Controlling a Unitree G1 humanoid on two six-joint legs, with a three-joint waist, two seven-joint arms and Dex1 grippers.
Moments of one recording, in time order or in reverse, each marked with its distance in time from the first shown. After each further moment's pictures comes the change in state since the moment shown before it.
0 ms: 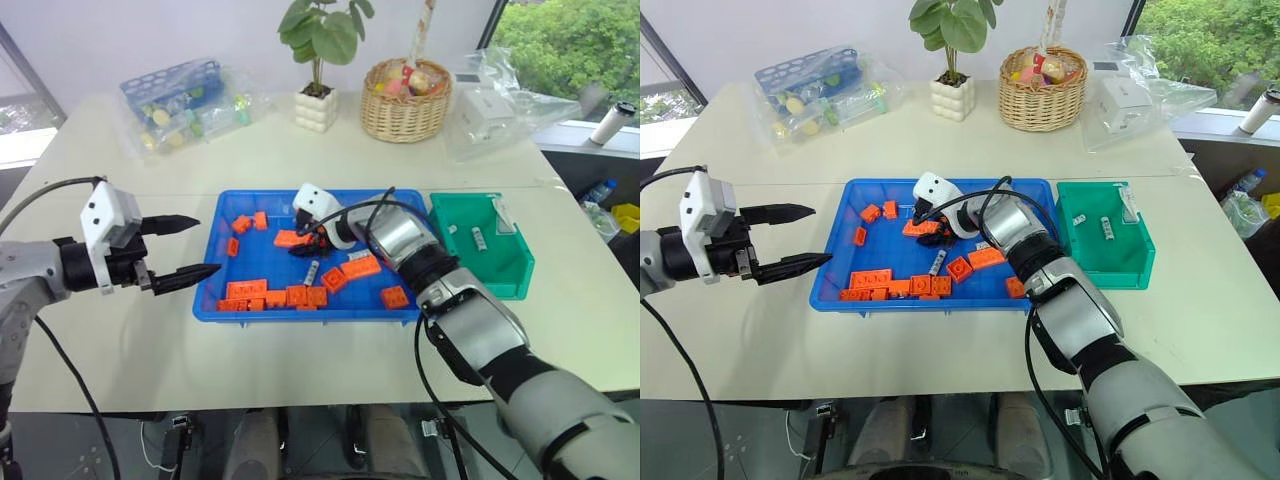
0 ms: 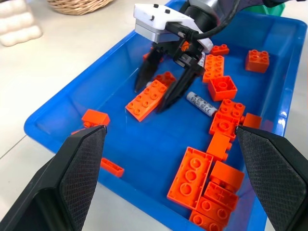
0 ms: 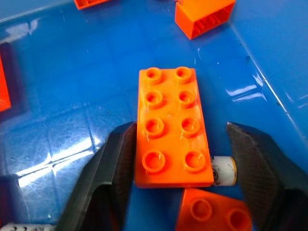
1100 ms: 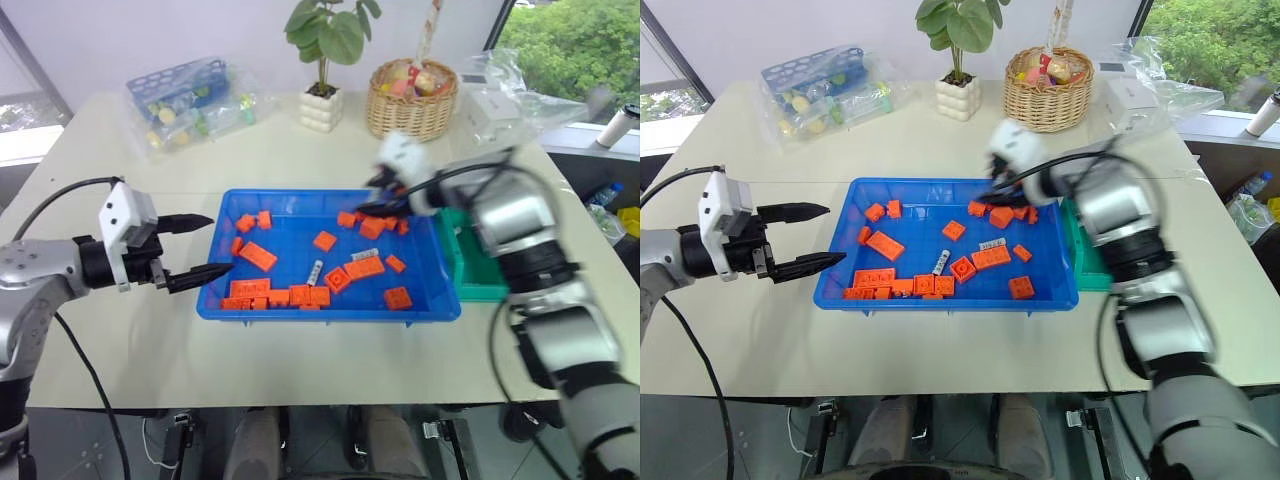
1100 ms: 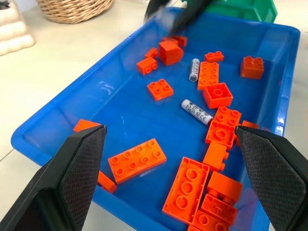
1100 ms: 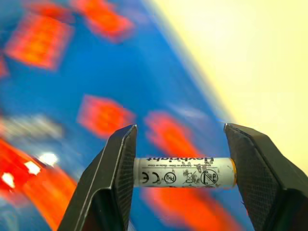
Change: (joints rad) left arm -0.058 -0.044 -0.086 0.024 0.007 -0.039 0.003; right arm 0.151 -0.576 -0.219 -0.564 0.040 0.205 0.152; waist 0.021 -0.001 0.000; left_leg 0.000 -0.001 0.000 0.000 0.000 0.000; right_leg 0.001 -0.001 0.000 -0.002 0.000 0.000
